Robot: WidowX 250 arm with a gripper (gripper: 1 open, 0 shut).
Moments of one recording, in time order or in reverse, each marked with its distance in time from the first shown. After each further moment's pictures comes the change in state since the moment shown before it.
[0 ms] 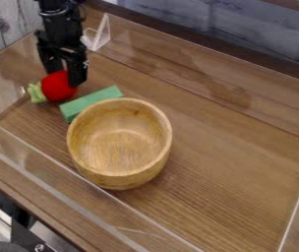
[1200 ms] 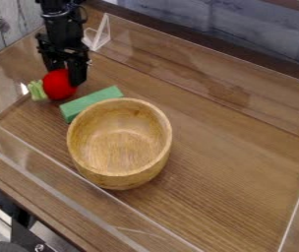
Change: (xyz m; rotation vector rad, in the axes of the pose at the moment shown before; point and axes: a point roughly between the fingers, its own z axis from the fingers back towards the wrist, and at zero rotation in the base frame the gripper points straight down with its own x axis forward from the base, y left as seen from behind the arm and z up) arm 0.002 0.000 -0.003 -0.025 0.024 0.049
